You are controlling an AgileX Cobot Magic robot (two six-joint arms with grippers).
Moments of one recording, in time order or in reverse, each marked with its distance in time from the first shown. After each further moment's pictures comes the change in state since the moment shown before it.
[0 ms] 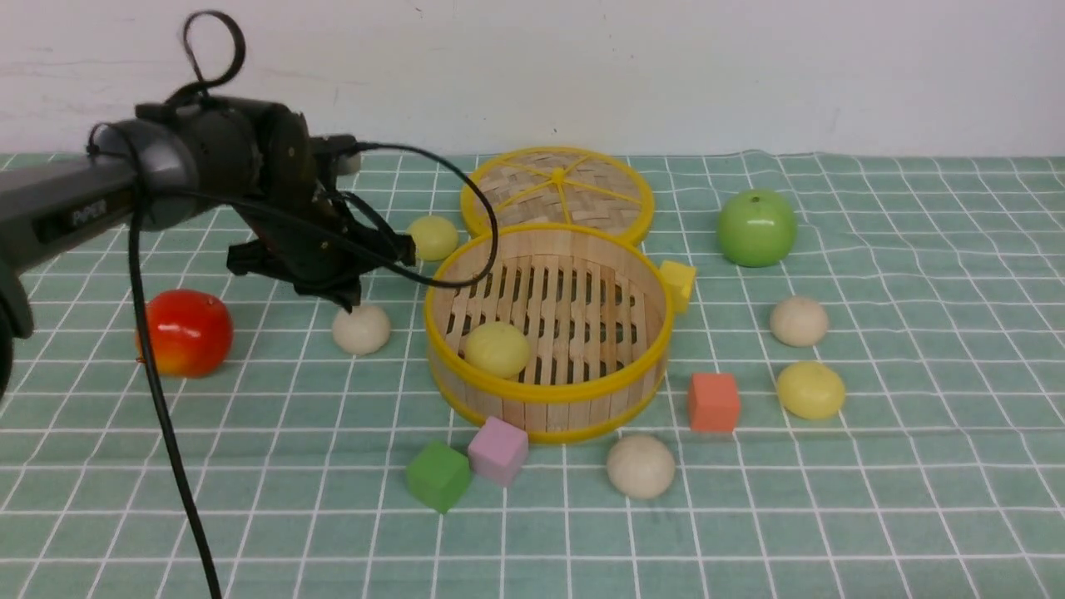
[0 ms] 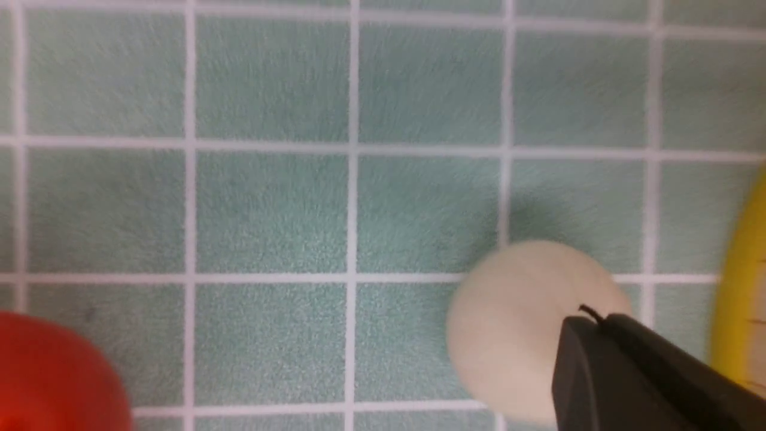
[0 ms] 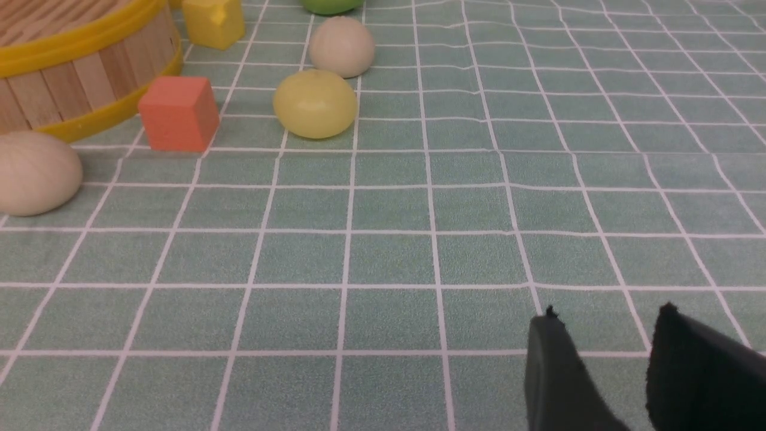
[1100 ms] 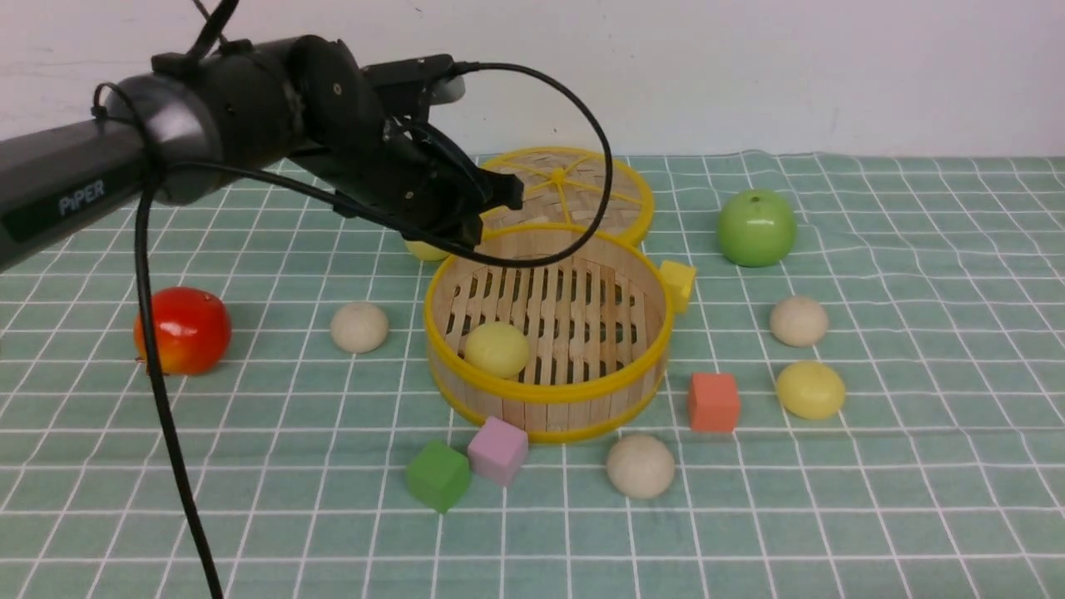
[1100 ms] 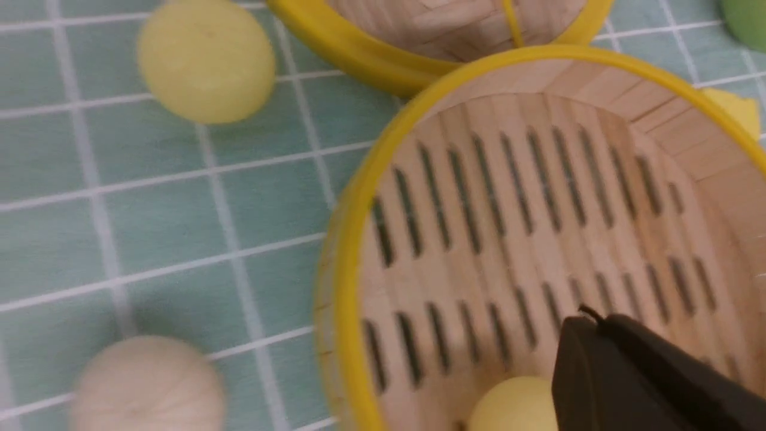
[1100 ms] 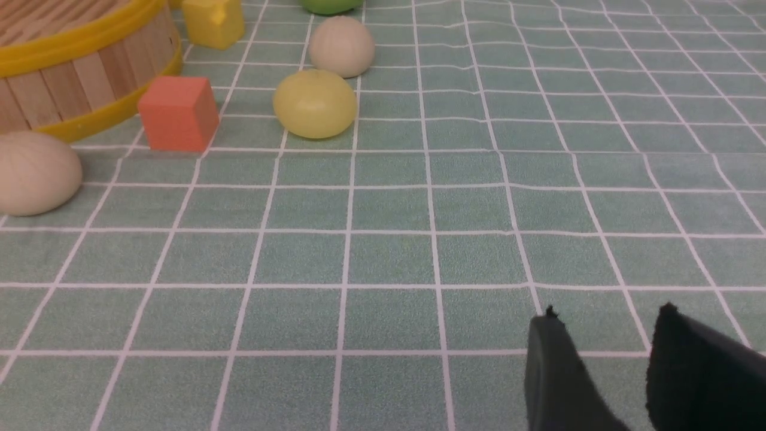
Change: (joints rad) right arm 0.000 0.000 0.000 0.000 0.000 0.000; left arm -0.117 -0.121 0.000 -0.250 -0.073 0.253
